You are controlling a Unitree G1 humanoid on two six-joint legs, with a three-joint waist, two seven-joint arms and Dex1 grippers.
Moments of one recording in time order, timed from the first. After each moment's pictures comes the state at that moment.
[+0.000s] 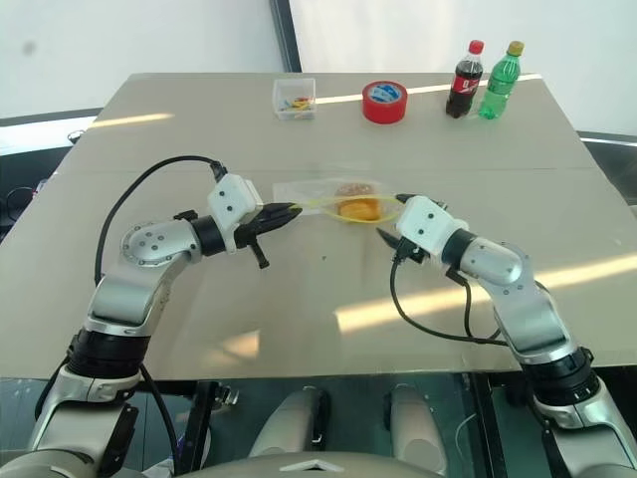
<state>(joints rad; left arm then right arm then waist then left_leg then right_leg) -0.44 0.61 -0.06 -0.15 -0.18 0.32 -0.83 -0.37 -0.59 0.22 -0.23 -0.12 0.25 0.54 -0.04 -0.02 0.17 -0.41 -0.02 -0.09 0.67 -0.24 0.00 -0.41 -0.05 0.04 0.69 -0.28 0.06</state>
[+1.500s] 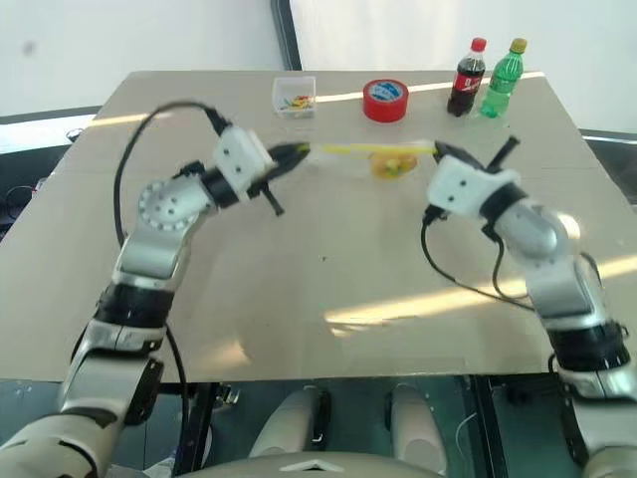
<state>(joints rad) -0.56 0.54 -0.13 0.06 -0.07 -0.10 -0.75 -0.35 -0.67 0.07 -0.26 -0.24 0.08 0.44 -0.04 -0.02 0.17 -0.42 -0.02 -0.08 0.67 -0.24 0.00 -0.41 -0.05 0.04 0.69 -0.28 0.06</state>
